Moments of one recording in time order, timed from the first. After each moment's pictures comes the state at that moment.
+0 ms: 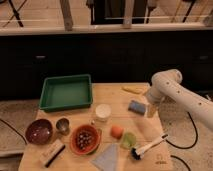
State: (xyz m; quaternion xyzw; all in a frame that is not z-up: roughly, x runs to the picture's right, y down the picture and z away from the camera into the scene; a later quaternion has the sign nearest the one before) arm 0.259 0.106 0.838 -0.28 -0.06 0.01 0.96
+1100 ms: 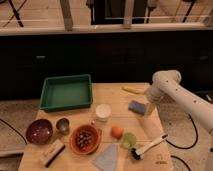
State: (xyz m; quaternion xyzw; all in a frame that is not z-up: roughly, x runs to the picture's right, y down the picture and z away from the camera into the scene) arm 0.261 0.103 0.874 -0.28 -0.08 0.04 0.95
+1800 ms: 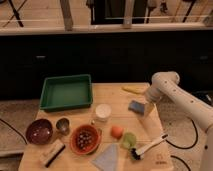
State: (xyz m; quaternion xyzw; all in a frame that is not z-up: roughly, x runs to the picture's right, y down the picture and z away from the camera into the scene) arm 0.260 0.107 0.892 -0.28 -0.08 0.06 0.95
